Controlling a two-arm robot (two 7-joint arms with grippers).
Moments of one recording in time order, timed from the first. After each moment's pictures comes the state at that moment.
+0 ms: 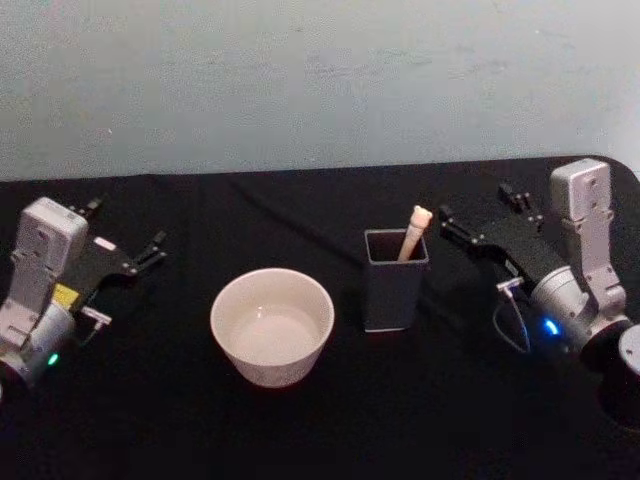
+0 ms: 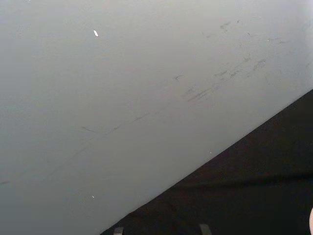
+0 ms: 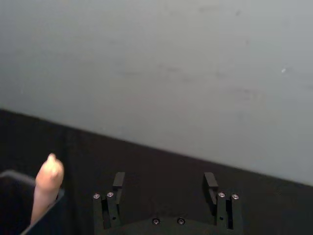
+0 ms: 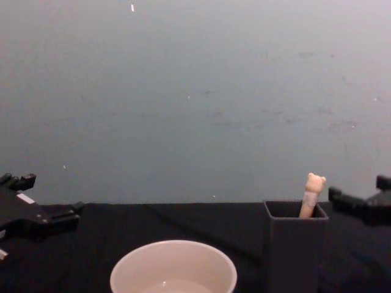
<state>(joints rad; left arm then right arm) -0.20 0.60 0.45 -1.41 -0.25 -0.12 0.03 0.21 0.30 -0.24 -1.34 0.22 -0.06 0.17</state>
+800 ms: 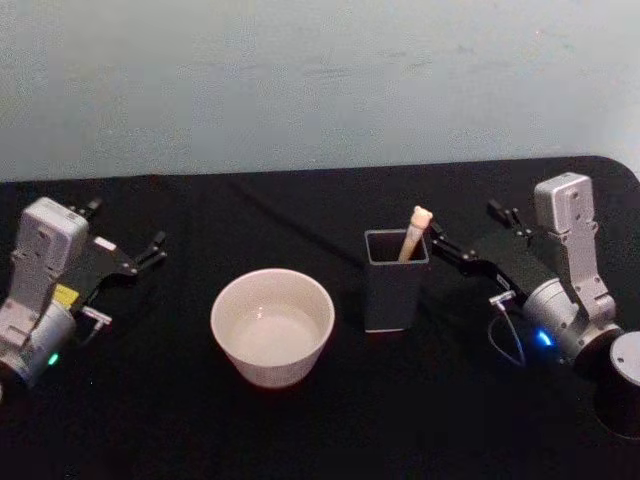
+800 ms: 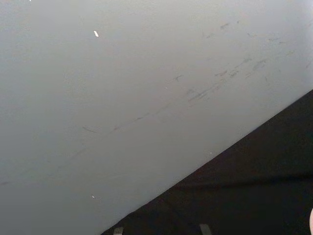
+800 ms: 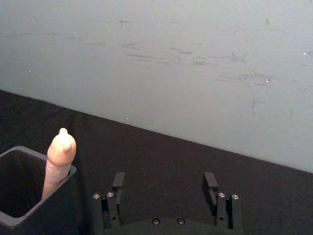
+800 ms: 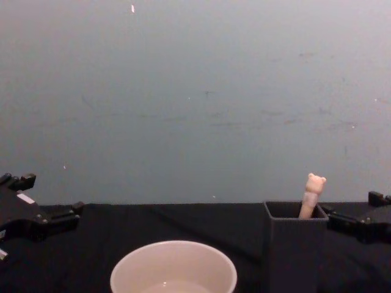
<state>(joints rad) -0.20 0.60 0.45 -1.41 -0.25 -0.12 0.03 0.21 0.29 -0.25 -1.32 0.19 -0.04 0.19</state>
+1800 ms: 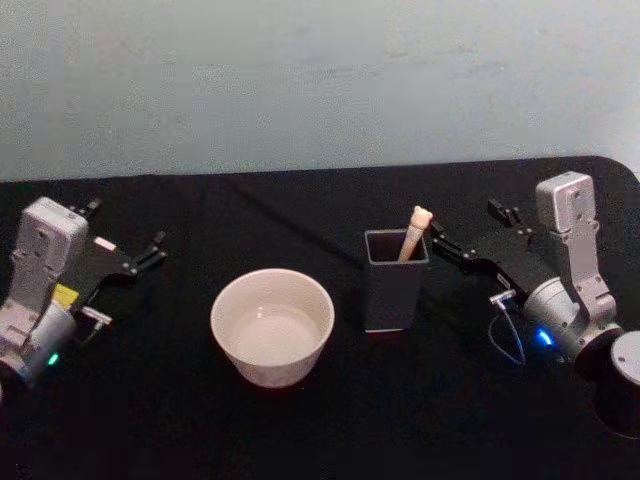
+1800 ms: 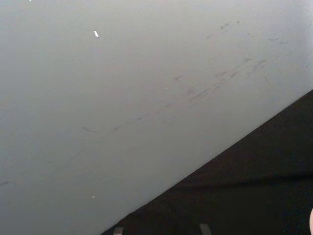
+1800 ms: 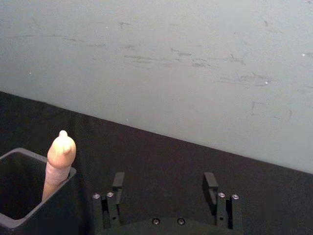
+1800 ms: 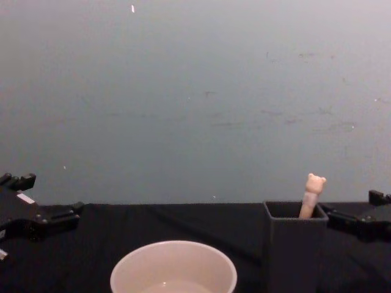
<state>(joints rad) -0.20 0.60 0.45 -1.41 -0.25 -0.12 0.03 0.21 0.30 -0.25 -1.32 0.20 -0.05 0.19</state>
